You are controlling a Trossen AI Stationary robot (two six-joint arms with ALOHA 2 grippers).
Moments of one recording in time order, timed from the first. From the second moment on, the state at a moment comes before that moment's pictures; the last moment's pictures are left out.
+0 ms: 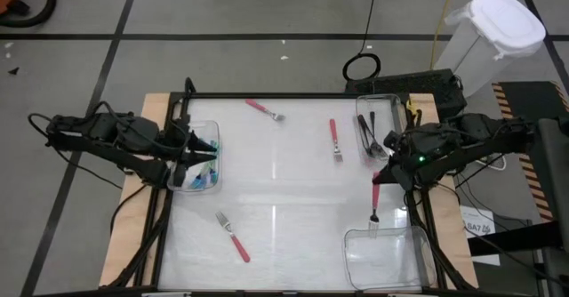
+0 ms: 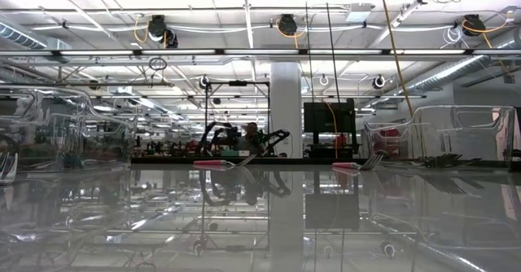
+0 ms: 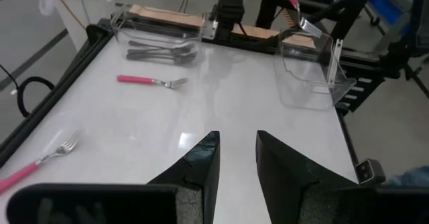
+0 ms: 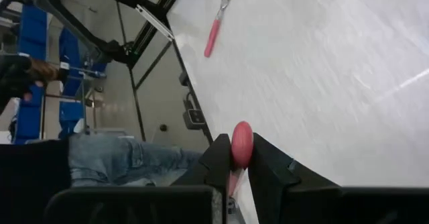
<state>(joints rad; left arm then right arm) -0.24 0.82 1.19 -0.82 -0.23 -0.28 0.25 0.86 1.21 -1.02 -0.14 1.03</state>
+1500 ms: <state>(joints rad) -0.24 0.85 1.19 -0.82 -0.26 -0.31 1.14 0.98 0.88 -0.93 0.77 1.97</state>
